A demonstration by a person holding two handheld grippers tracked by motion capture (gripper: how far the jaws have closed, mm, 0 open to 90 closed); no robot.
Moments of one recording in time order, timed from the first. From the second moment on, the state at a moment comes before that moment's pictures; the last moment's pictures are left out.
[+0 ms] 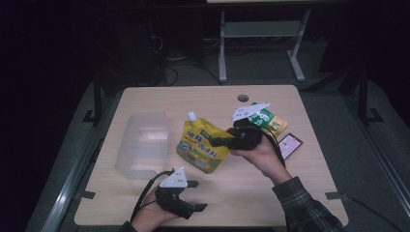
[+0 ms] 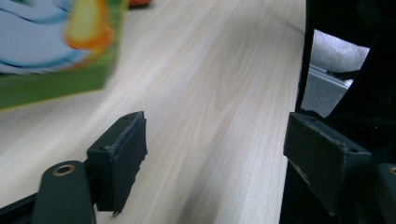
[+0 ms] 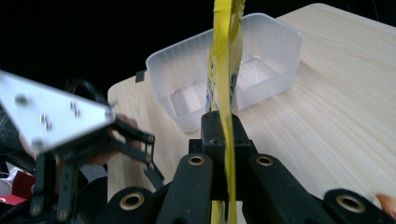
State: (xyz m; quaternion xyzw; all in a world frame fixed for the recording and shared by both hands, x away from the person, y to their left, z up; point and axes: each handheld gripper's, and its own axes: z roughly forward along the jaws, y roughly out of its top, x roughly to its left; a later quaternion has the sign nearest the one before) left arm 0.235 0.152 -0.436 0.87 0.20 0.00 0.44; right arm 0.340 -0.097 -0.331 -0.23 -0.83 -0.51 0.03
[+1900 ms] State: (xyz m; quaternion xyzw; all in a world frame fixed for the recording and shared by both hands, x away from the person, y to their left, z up) left arm 0.219 0.138 -0.449 0.90 0.15 0.03 0.40; right arm 0.386 0.097 -0.322 -0.17 -0.87 -0.45 0.08
